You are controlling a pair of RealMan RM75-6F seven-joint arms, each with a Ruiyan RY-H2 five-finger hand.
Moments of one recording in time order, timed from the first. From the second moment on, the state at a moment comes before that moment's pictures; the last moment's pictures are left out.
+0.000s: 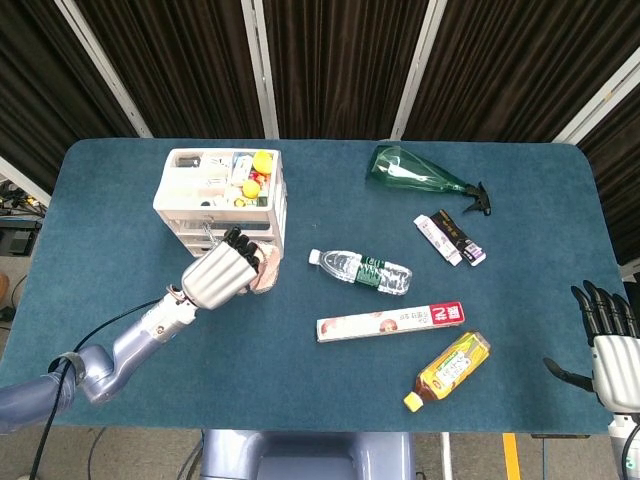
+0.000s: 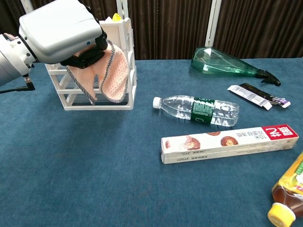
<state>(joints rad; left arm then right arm) -0.79 -1.54 -0.12 -1.21 1.80 1.29 0.54 0.03 -1.11 0.08 -1.60 -1.52 1.55 0.03</state>
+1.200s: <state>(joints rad) -0.82 -1.59 -0.12 -1.16 1.77 1.30 0.55 0.03 -1.11 0.08 -1.60 -1.52 1.55 0.03</state>
